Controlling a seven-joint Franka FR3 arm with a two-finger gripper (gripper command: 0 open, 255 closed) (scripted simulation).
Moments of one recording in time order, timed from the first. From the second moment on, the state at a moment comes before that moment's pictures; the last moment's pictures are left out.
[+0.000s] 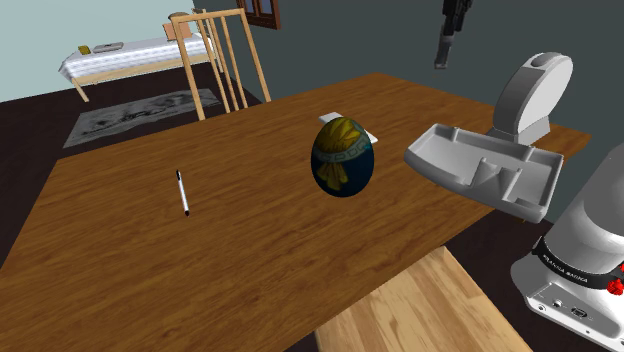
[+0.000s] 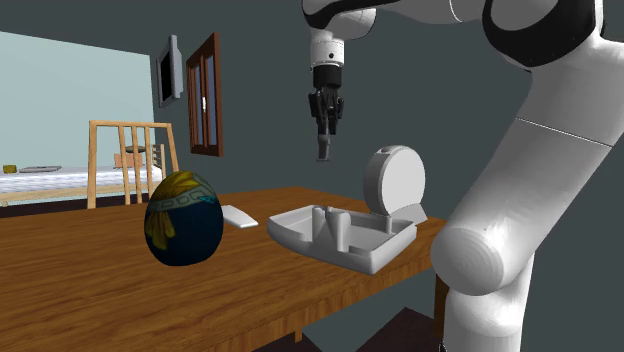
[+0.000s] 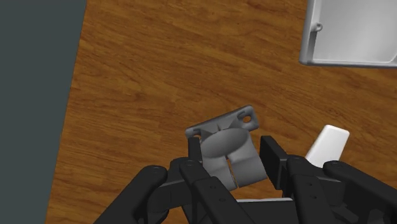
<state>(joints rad) -0.04 -0.40 -0.08 -1.82 -0.04 1.42 -0.28</state>
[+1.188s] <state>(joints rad) 0.02 -0.71 0.11 -1.94 0.07 1.23 -0.03</state>
